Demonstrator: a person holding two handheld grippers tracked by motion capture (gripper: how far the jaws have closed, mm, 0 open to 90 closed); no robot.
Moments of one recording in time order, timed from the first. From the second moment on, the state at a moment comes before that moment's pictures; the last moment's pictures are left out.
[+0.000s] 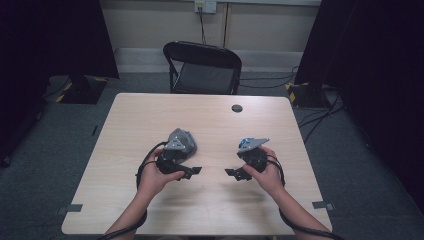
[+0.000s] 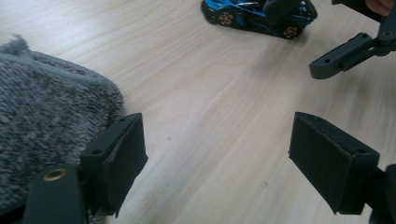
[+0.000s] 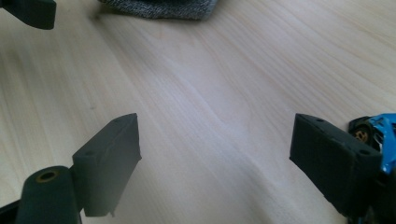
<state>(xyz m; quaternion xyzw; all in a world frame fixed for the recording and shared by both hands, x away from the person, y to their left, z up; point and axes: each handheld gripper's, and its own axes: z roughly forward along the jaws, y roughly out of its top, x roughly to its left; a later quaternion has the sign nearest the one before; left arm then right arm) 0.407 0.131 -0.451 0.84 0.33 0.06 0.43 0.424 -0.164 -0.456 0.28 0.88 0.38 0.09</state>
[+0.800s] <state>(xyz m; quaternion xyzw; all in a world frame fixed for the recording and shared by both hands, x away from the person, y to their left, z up) 0.383 0.120 -0.479 0.86 0.30 0.04 0.41 0.401 -0.158 -0.476 0.26 0.89 0.38 0.06</state>
